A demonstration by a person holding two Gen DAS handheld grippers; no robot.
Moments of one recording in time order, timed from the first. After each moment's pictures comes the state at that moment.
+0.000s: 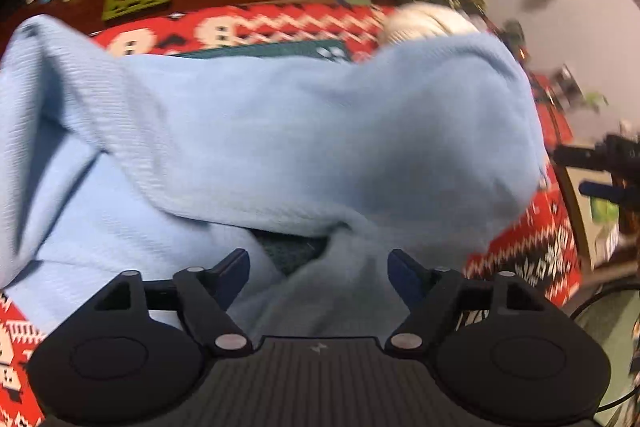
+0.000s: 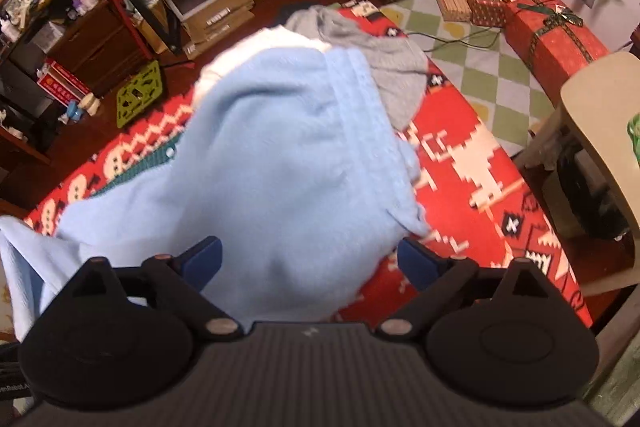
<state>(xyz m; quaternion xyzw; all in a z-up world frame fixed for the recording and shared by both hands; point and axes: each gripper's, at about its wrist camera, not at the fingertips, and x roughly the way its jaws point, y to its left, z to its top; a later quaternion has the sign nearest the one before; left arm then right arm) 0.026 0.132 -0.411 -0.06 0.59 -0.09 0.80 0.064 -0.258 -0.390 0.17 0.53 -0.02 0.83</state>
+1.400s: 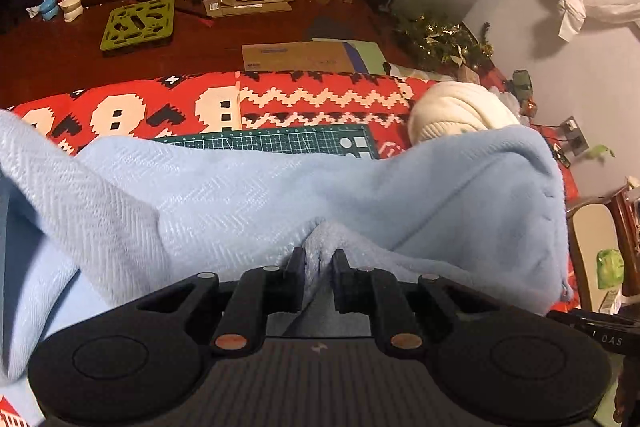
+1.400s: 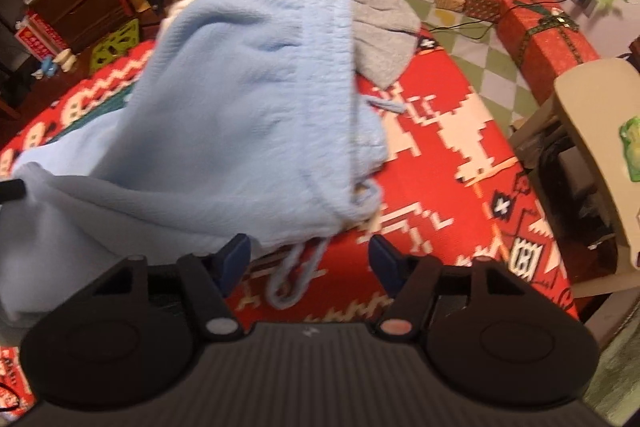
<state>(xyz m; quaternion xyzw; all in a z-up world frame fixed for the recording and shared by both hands) 0.129 0.162 -0.420 -0.10 0.53 -0.08 0.84 0.067 -0.252 -0.439 0.10 0.57 -0.04 0.82</state>
